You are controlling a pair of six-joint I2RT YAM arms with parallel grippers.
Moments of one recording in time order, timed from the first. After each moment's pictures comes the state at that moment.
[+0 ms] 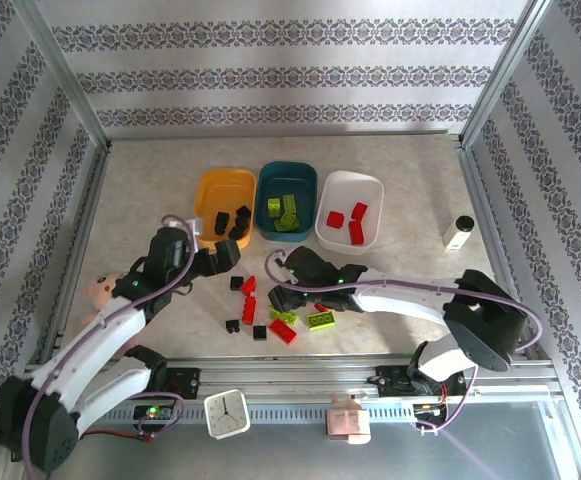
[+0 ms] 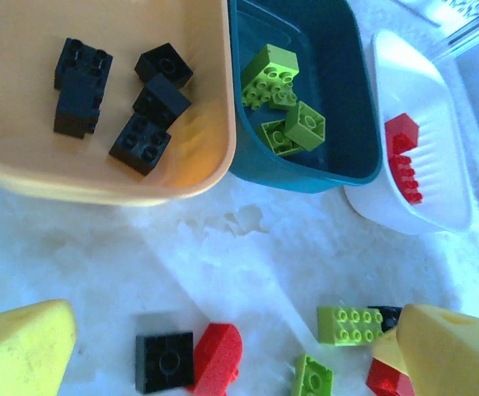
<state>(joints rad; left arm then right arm) -0.37 0.86 0.56 -0.31 0.13 -0.61 0.98 1.51 0.81 -0.23 -0.02 0.41</state>
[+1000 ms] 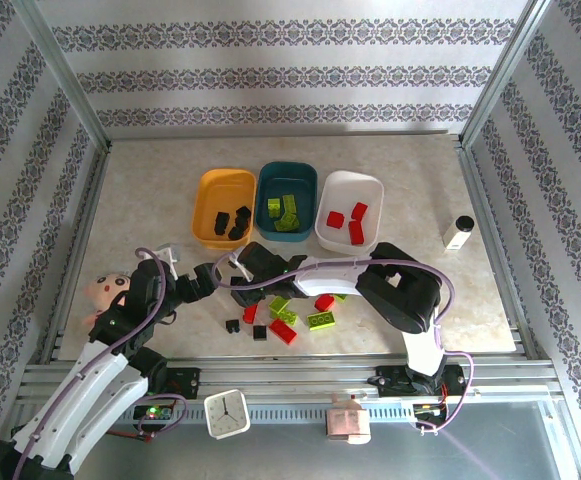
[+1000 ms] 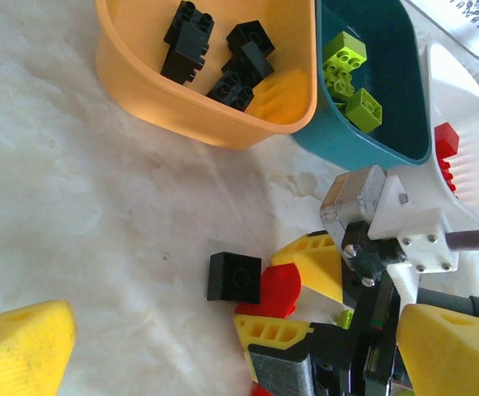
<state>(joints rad) -0.37 0.53 0.44 -0.54 0.03 -0.70 1.02 1.96 1.14 -0.13 -0.05 0.23</state>
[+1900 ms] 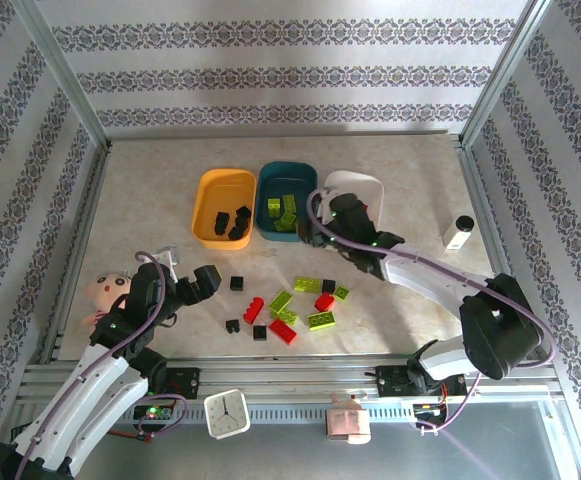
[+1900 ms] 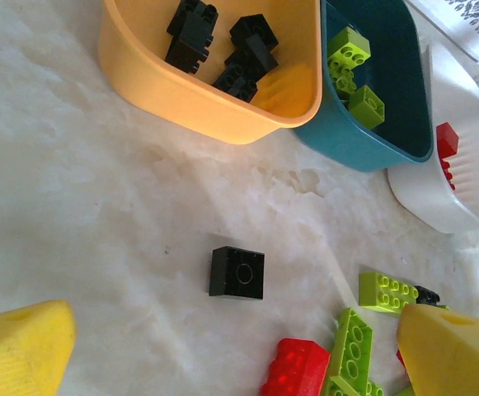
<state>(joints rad) -0.37 0.50 0.40 -0.52 0.03 -0.72 0.56 1.42 0.86 -0.04 -0.05 0.40</state>
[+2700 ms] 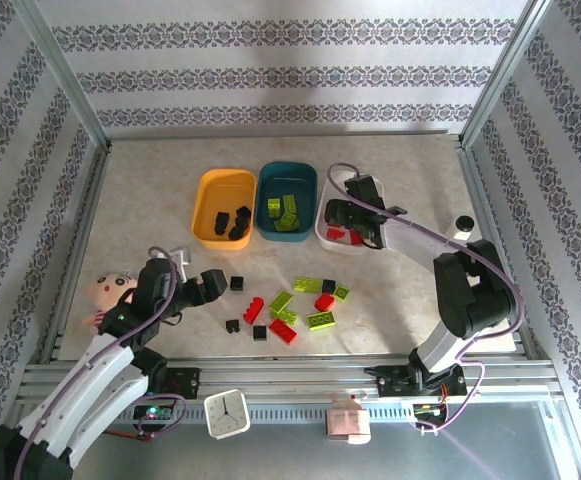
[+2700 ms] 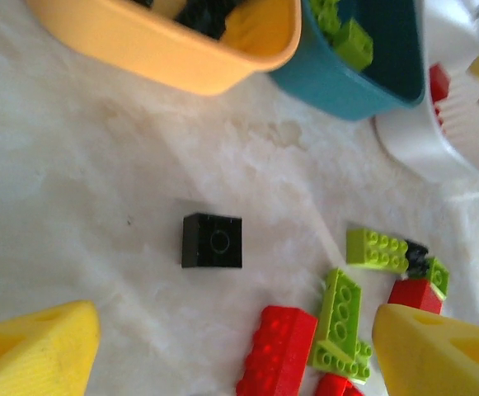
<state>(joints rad) -0.39 0.65 0.40 -0.46 0.17 -0.68 0.38 1.63 1.00 -0.21 0.10 0.50</state>
